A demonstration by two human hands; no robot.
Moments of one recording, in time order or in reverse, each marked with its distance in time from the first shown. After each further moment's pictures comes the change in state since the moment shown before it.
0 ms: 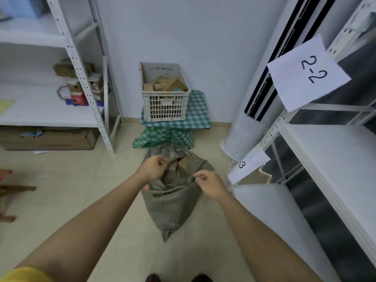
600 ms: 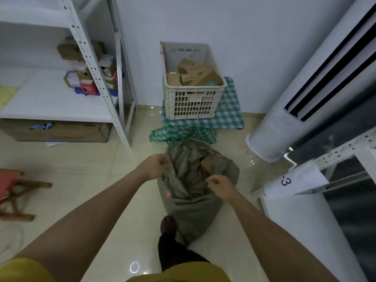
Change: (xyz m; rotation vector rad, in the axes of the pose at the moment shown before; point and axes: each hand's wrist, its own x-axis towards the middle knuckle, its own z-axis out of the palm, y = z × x) left_hand 0.179 -0.120 -0.113 0.012 -0.172 -0.089; right_hand 0.212 -0.051 0.076 -0.009 -0.158 0.207
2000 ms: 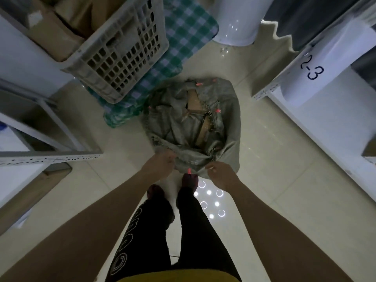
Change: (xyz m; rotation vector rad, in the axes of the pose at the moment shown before) left_hand 0.295 -0.065 0.015 0.506 -0.708 0.177; right_hand 0.181 -0.034 0.121 0.387 0.133 0.587
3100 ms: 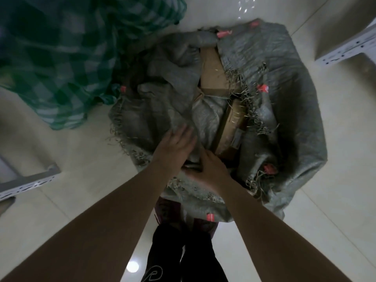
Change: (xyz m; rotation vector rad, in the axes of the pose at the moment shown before) left_hand 0.380 -0.148 0.115 1.007 -0.008 0.311; right_hand 0.389 0.068 0.172 -0.112 -0.143 -0.043
